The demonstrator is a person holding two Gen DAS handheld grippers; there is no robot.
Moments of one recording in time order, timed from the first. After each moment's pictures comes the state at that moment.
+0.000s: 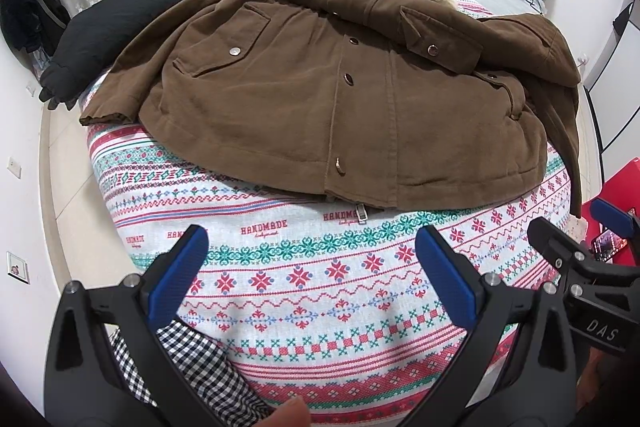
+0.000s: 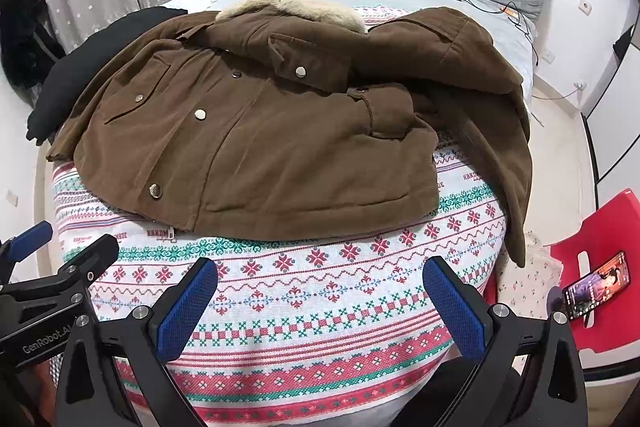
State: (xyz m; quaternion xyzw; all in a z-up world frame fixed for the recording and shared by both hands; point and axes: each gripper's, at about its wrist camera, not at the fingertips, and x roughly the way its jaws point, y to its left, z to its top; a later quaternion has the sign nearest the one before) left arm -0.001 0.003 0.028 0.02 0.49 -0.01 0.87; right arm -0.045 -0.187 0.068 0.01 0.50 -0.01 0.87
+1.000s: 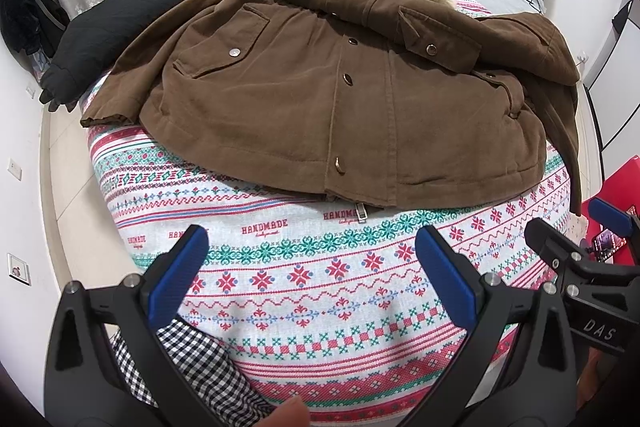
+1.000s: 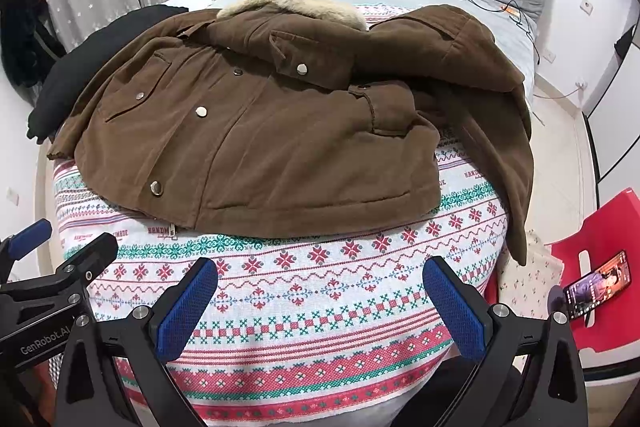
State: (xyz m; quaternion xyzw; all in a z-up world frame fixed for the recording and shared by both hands) left arm -0.002 0.003 0.029 0.02 0.49 -0.01 0.87; right arm -0.044 -0.186 0.067 0.01 0.50 -0.01 0.86
